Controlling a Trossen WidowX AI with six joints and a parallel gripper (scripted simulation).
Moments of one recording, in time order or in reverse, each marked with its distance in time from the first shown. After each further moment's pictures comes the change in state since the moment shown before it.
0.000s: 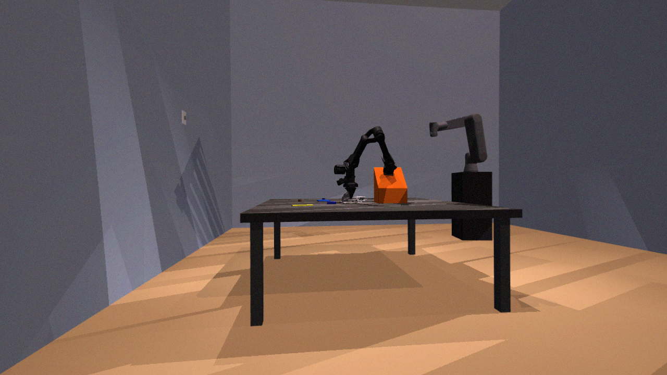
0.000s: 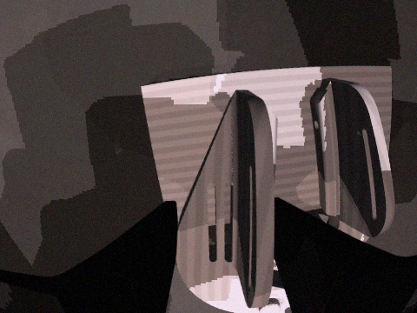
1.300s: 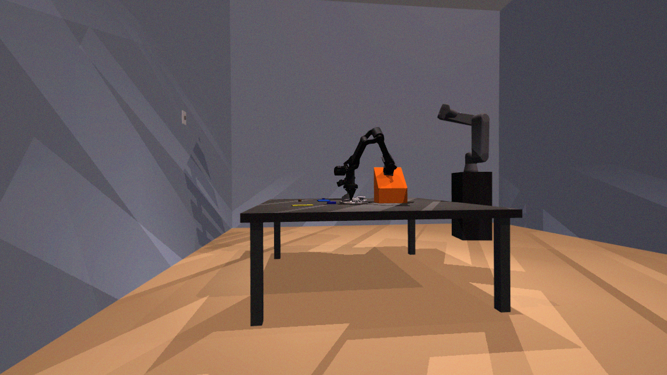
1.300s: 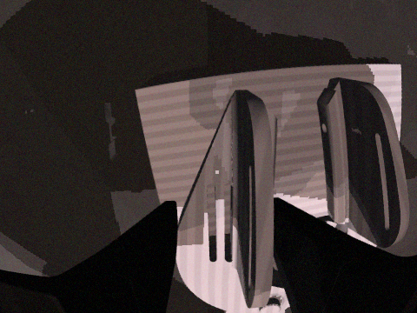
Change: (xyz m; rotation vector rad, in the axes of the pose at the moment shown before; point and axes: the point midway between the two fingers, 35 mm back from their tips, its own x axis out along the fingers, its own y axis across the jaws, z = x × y) arm 0.008 0.000 0.000 0.017 0.000 0.002
